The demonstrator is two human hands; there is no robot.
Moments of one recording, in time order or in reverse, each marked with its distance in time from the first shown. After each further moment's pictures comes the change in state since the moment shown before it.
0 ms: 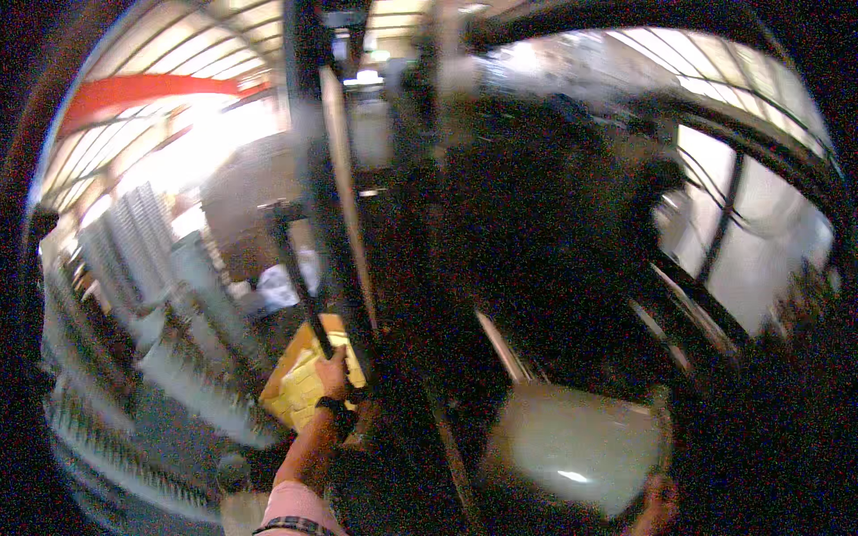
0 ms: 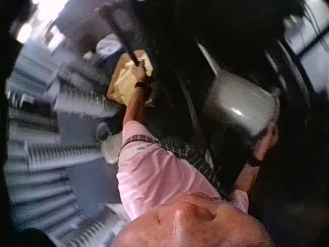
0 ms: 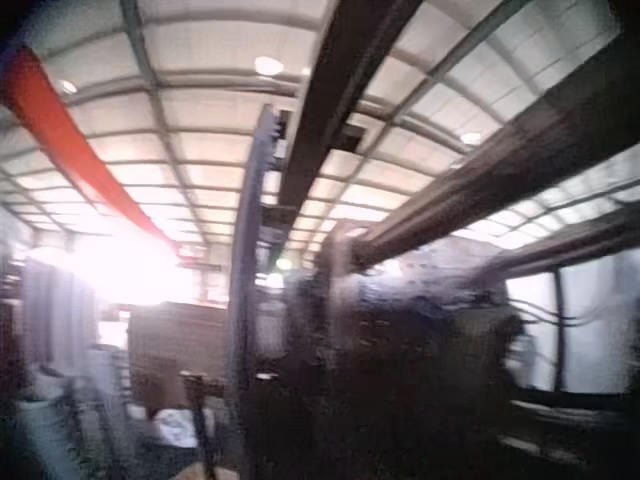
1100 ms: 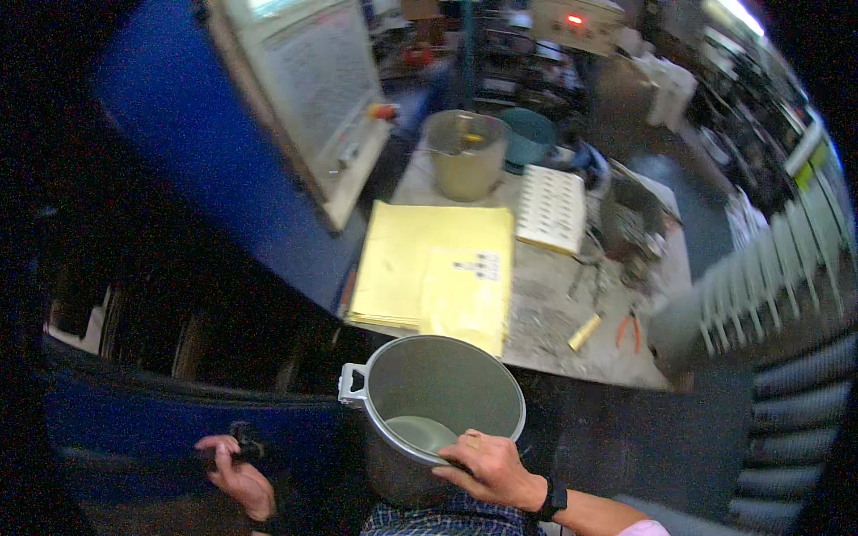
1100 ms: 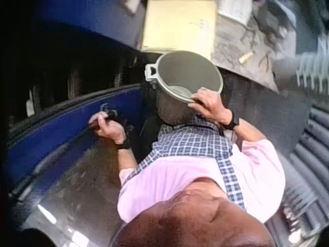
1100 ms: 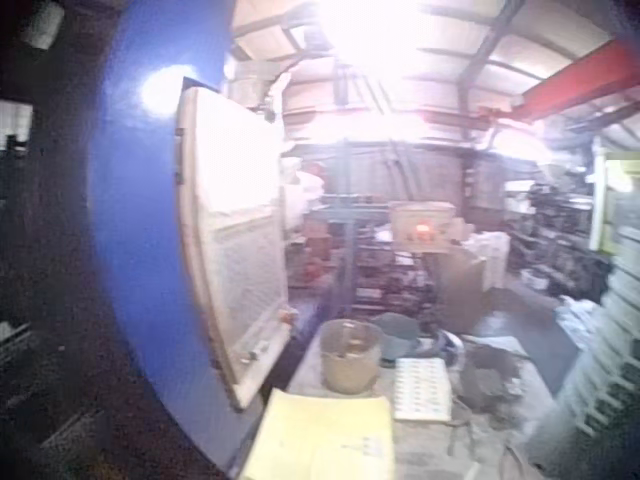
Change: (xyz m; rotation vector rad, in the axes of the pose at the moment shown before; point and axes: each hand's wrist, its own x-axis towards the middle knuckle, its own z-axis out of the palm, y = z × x) left_hand -0.234 0.091 -0.230 -0.465 -1.982 -0.165; right_hand -0.792 -0.005 0.081 -0.884 0.772 -0.110
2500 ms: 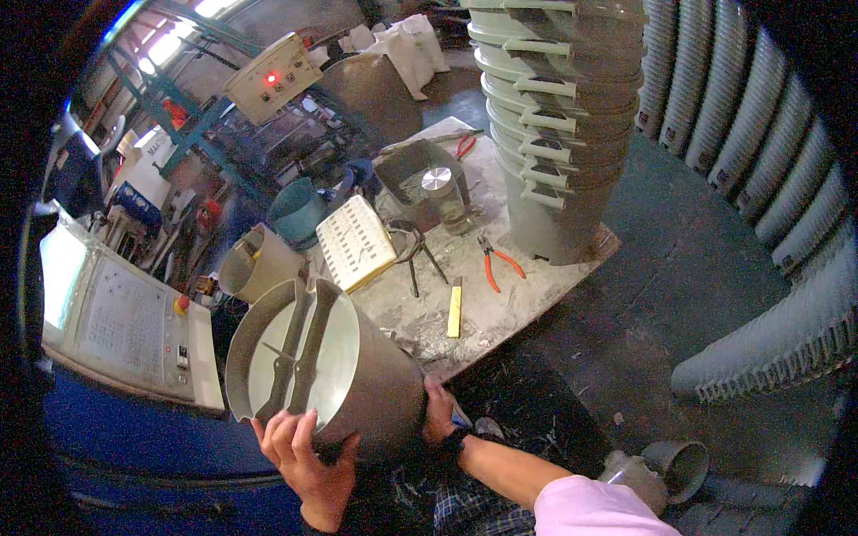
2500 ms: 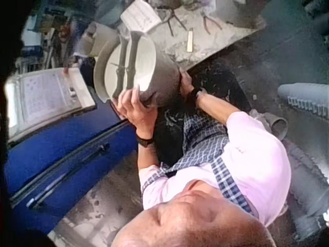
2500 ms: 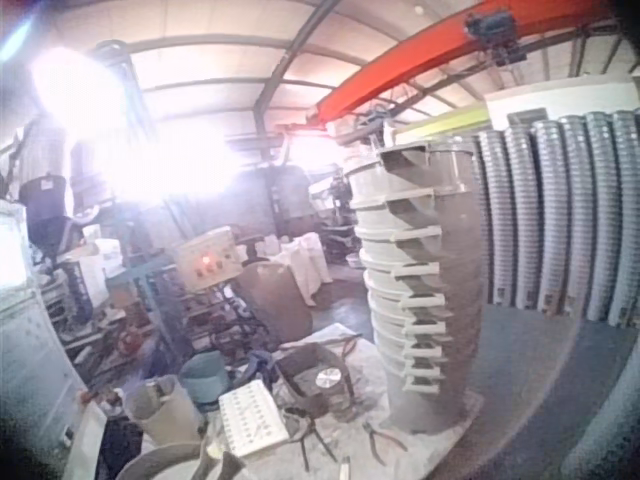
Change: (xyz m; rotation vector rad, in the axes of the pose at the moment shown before) left_hand -0.155 -0.011 0.257 0.498 -1.050 1.265; right_hand -0.038 0.278 0.090 1.439 1.508 0.564
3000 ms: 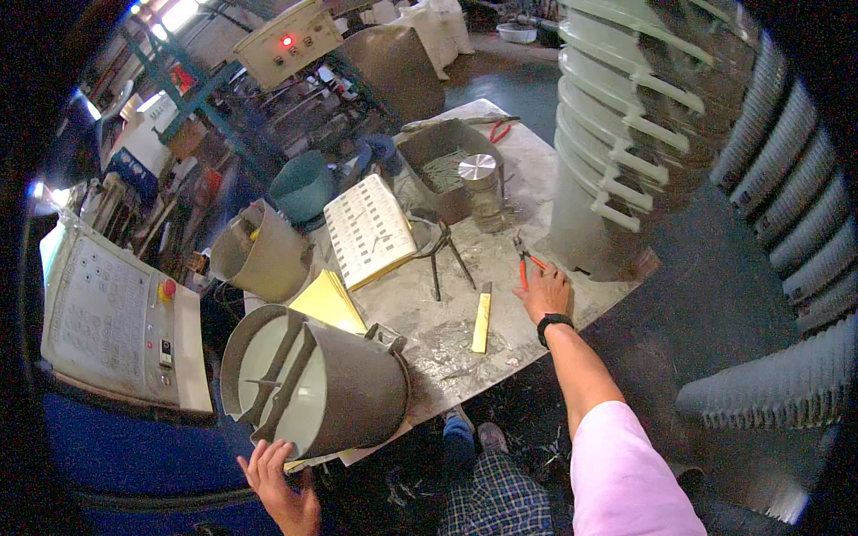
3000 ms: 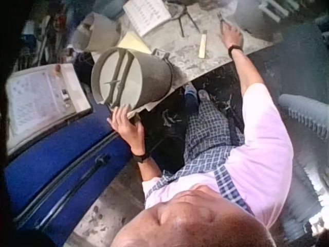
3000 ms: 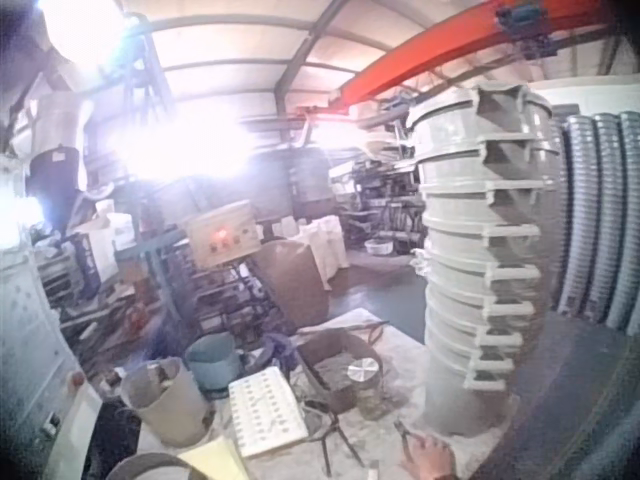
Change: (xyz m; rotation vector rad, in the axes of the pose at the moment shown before) left_hand -0.017 -0.081 0.022 0.088 -0.237 -0.249; right_hand 0.169 -0.223 0.006 -2.246 0.462 -0.679
